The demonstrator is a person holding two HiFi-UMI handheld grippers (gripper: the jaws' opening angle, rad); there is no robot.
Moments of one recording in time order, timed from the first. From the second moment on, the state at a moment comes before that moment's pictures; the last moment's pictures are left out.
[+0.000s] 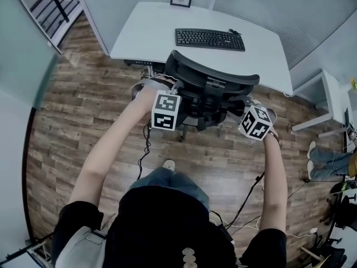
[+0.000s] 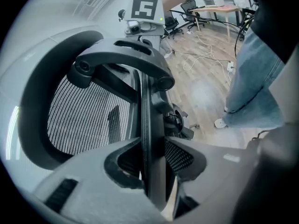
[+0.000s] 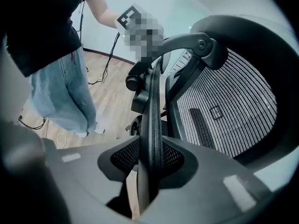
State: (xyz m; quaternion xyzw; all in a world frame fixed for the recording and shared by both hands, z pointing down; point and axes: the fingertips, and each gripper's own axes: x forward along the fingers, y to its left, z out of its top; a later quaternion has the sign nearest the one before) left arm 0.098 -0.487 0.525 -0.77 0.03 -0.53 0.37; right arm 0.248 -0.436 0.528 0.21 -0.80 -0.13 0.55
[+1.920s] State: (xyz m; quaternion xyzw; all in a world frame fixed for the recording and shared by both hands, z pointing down) left arm 0.083 -0.511 0.418 -0.85 0.38 -0.23 0.29; right arm 0.284 -0.472 0.420 0.50 -0.84 -0.10 0.17
